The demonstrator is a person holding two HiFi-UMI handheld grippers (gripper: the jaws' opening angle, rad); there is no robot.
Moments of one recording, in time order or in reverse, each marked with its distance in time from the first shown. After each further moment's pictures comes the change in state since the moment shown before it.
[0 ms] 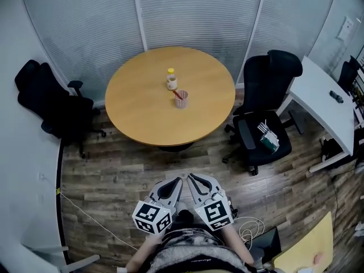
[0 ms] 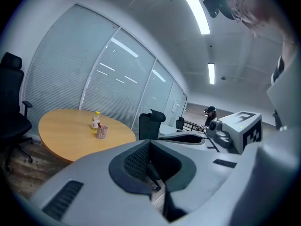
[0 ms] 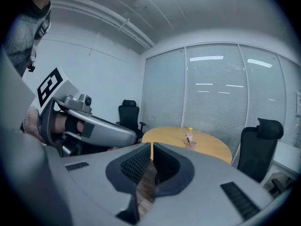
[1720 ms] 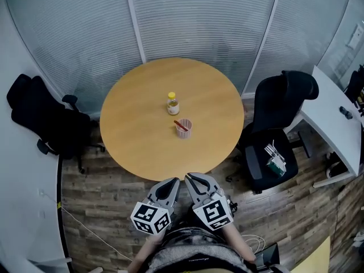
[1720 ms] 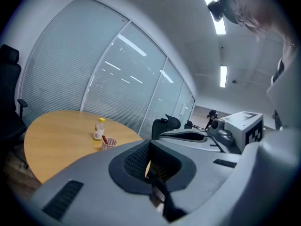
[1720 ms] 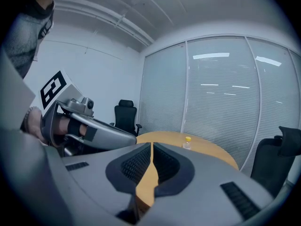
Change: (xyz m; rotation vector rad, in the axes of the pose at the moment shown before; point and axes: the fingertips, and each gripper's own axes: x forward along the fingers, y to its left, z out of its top) left arm 0.153 0.139 0.084 -0.045 -0.013 0.046; right arm 0.165 -0.140 0.052 -0.038 -0.018 0.054
